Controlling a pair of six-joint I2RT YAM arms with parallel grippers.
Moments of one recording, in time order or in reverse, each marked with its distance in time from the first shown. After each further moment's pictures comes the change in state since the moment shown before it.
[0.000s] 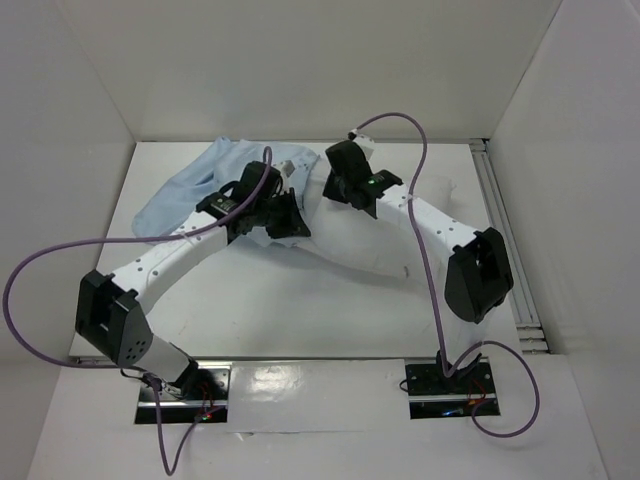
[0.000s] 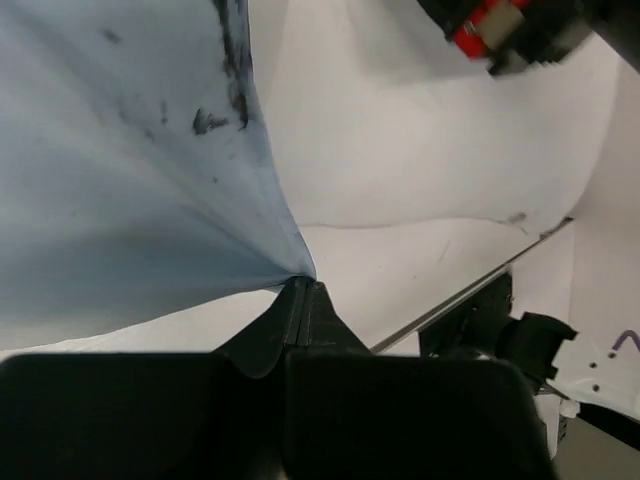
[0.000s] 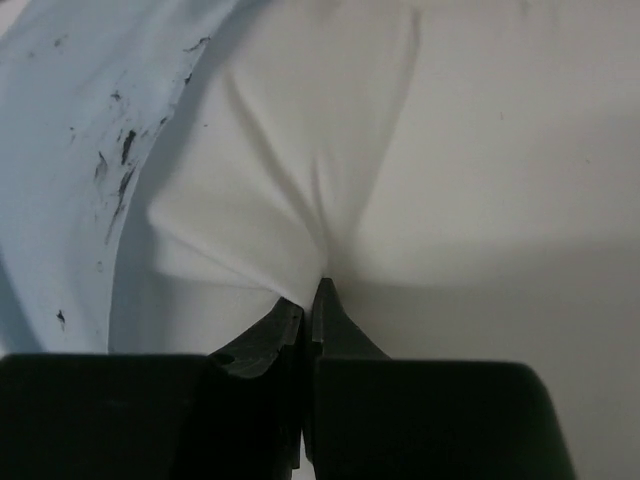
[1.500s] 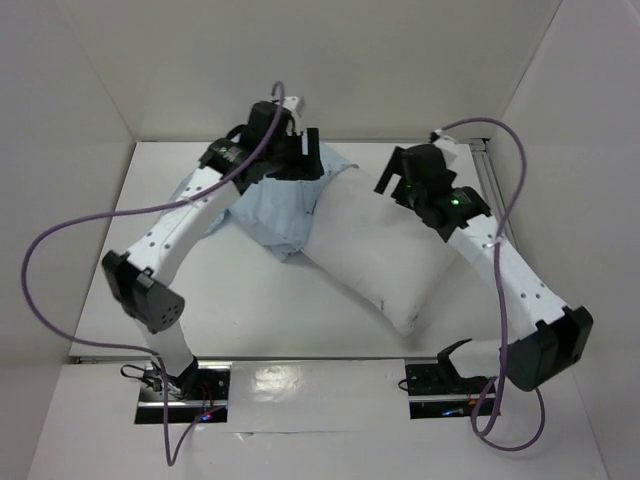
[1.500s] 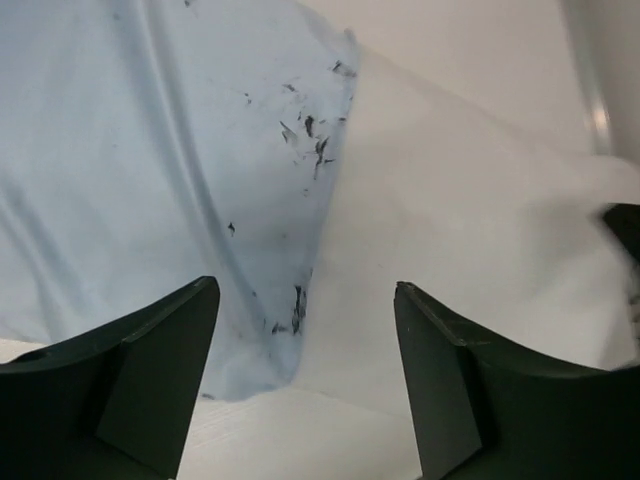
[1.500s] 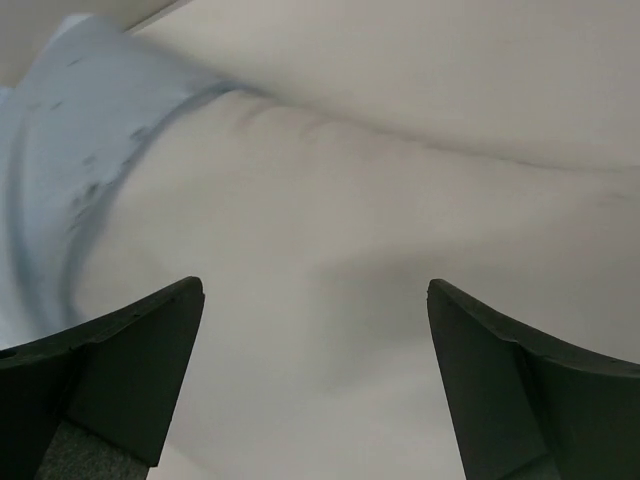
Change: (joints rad) left arm 0.007 0.196 0.630 -0.233 -0.217 0.244; right arm -0.148 -0.449 -0.179 -0.201 0.086 -0.049
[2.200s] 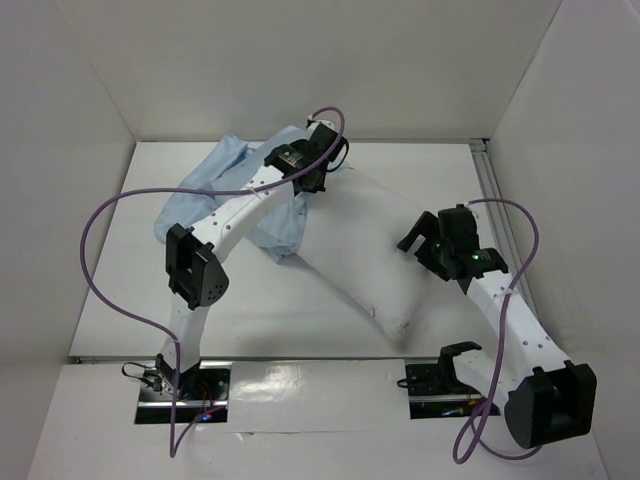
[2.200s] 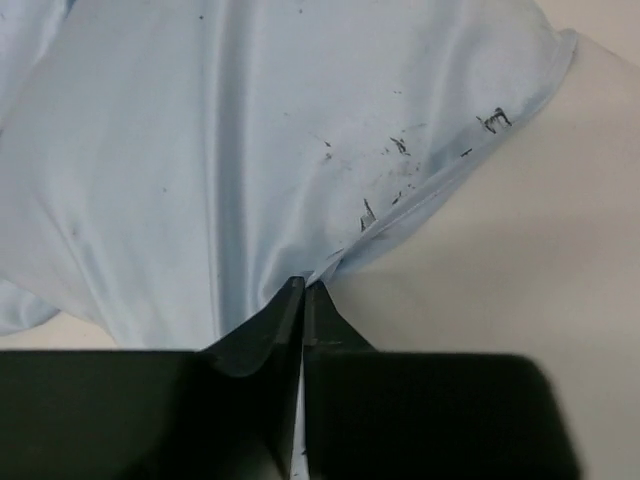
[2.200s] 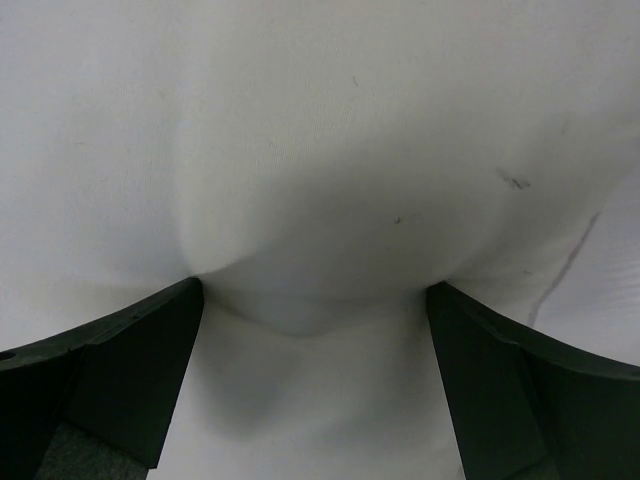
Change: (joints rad) left arm -0.137 0.366 0.206 -0.142 -0.549 0.050; right arm -0.298 -0.348 -0.586 0.017 -0.351 0.095
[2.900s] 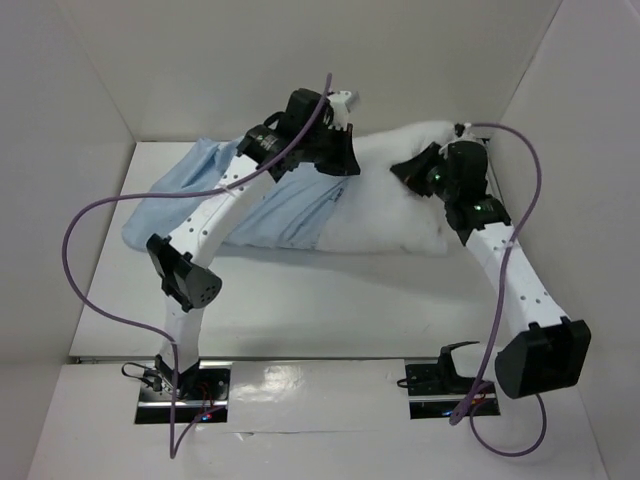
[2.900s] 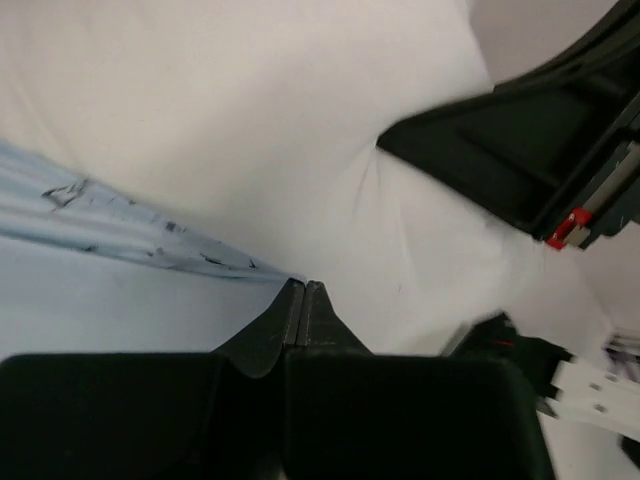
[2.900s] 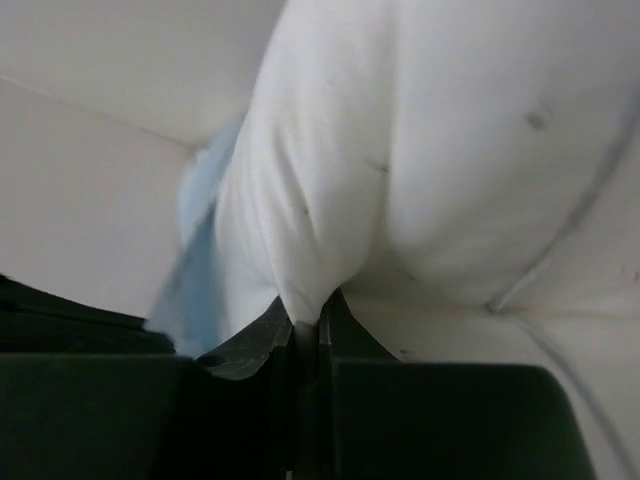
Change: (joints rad) left arm 0.017 -0.032 0.206 0.065 0.778 0.026; right arm -0.010 0.271 0.349 0.393 -0.273 0.001
